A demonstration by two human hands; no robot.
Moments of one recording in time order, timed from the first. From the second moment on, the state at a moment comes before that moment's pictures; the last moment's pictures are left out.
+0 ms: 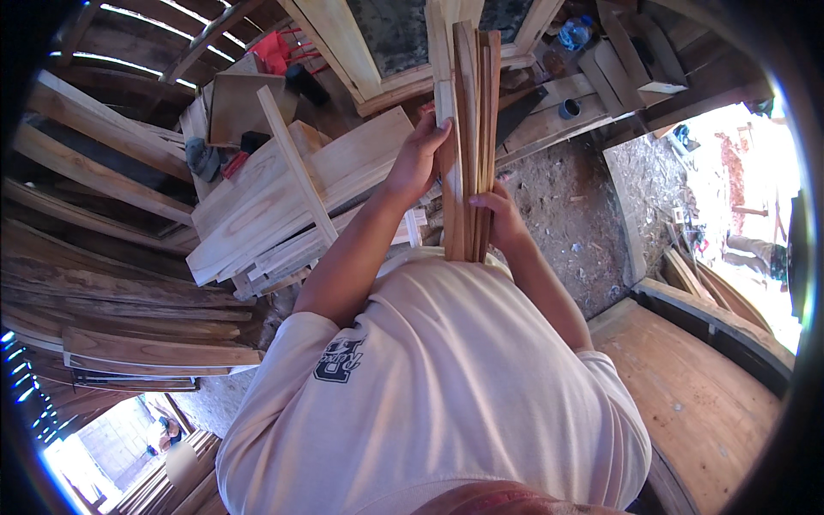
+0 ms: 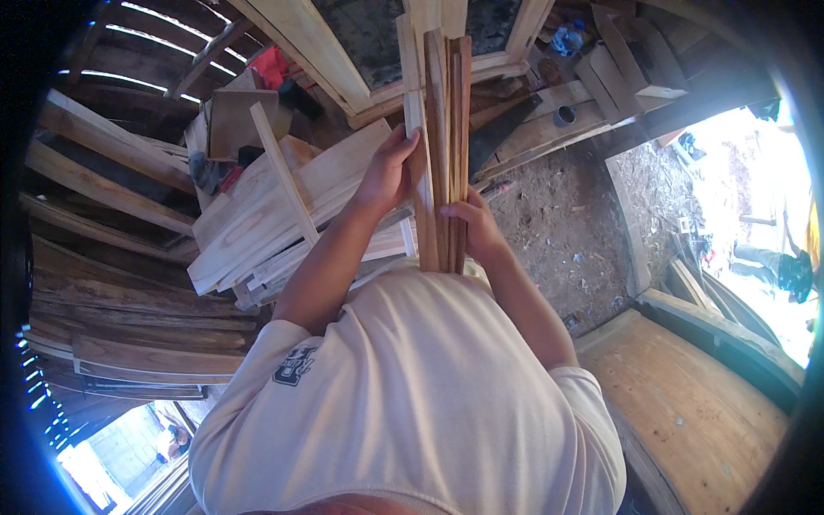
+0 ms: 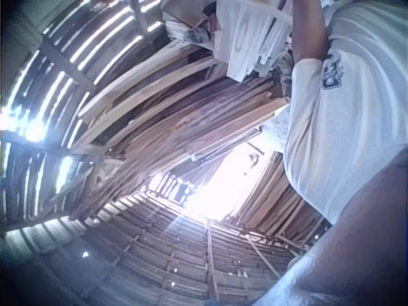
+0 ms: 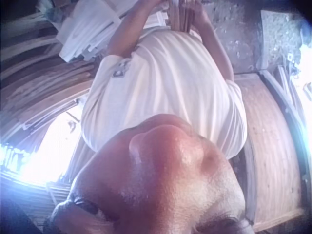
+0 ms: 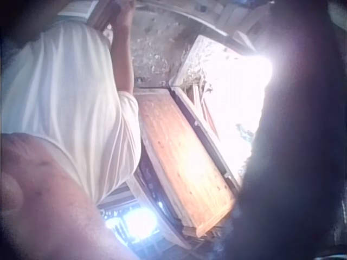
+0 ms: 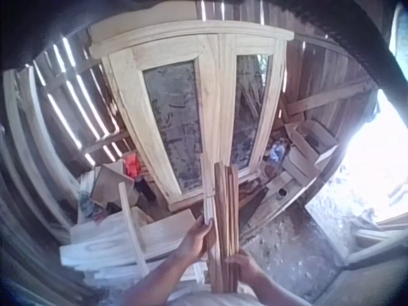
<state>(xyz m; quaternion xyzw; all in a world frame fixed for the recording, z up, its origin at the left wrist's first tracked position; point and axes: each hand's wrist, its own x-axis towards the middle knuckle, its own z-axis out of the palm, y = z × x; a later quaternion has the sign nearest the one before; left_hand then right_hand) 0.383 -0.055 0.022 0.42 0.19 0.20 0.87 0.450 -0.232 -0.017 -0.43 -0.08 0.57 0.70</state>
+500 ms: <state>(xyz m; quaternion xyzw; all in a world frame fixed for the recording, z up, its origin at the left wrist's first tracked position) 0.358 -0.087 0.004 0.67 0.24 0.34 0.61 0.438 -0.214 -0.019 -0.38 -0.10 0.64 0.66</state>
